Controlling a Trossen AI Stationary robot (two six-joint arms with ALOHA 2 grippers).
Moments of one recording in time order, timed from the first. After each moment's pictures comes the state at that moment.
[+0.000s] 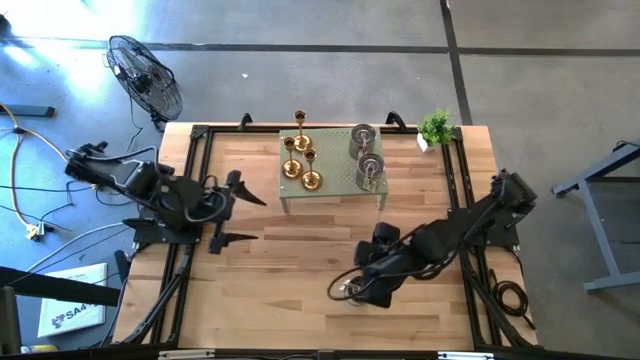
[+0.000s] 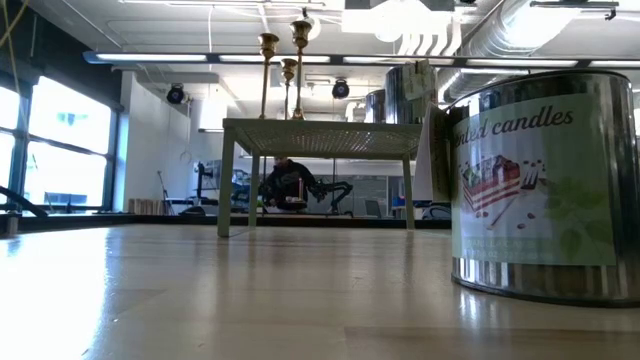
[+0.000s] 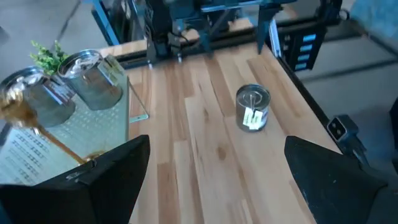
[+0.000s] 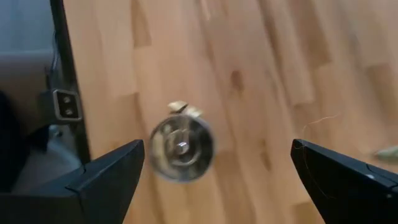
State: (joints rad) left arm -0.39 0.96 1.22 -0.70 -0.28 -0.01; right arm 0.53 1.70 1.67 -1.12 0.26 0.73
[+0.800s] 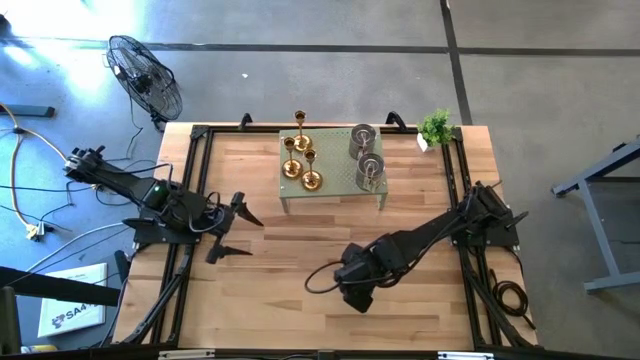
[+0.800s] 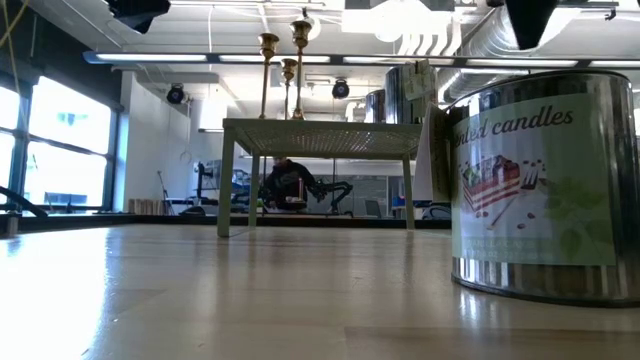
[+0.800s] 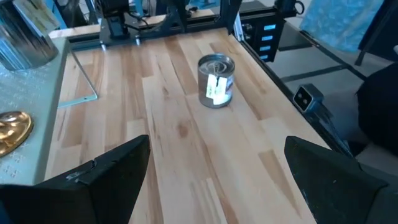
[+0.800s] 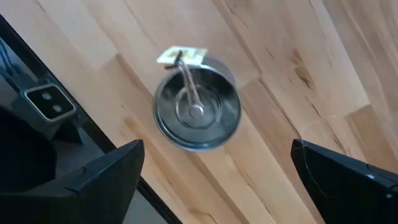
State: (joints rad) left arm -0.39 0.70 0.68 -0.34 -0.11 -0.03; right arm 0.46 1.94 1.86 -1.34 -0.05 1.09
